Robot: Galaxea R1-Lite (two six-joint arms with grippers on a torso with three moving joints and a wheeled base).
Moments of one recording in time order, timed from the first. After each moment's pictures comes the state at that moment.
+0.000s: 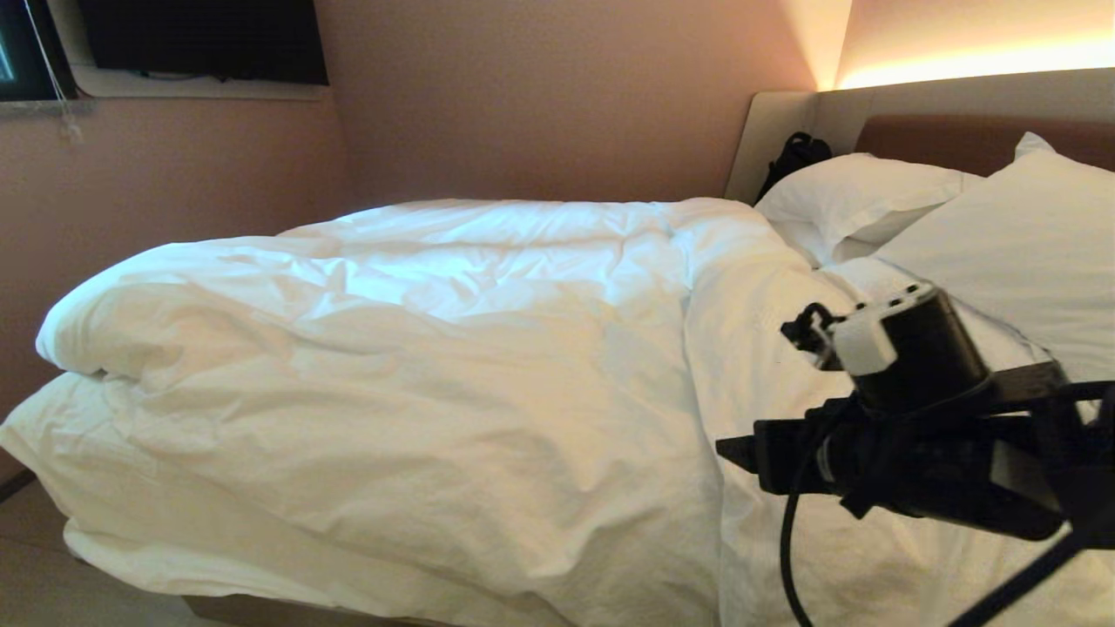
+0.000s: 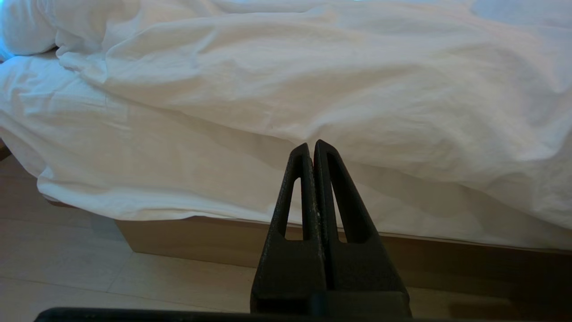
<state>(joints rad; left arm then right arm) 0.00 0.00 0.00 0.01 0.00 0.00 0.66 1.57 -0.97 0.08 -0.32 0.42</state>
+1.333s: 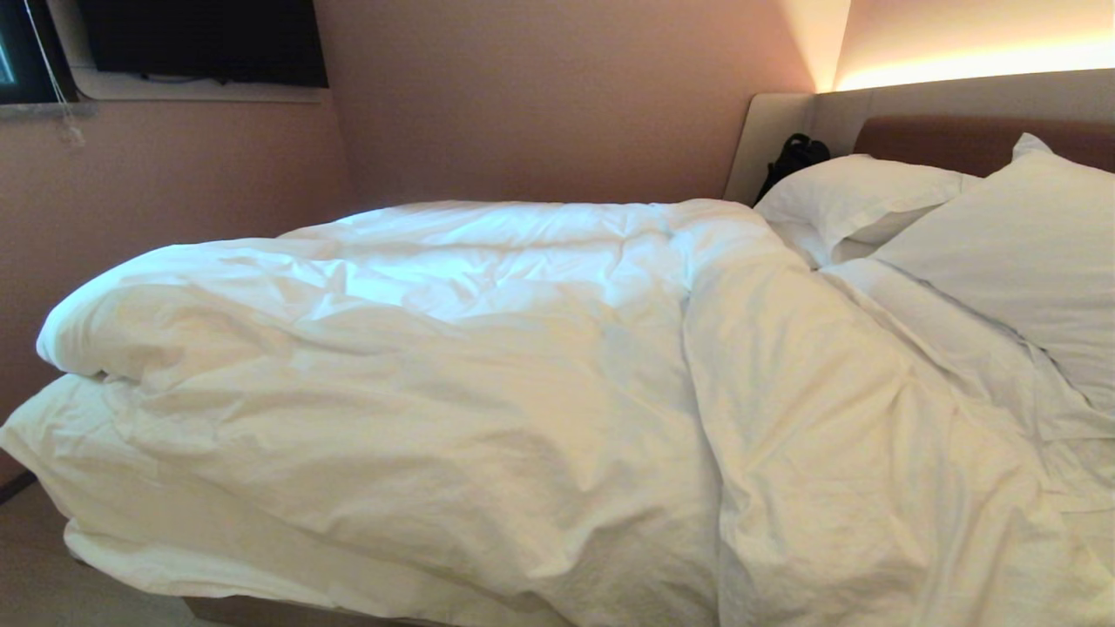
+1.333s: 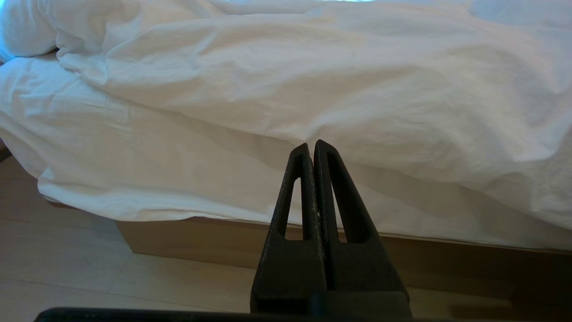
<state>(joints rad) 0.00 0.00 0.00 0.01 0.00 0.00 0.07 0.46 -0.68 0.29 -0.41 0.20</state>
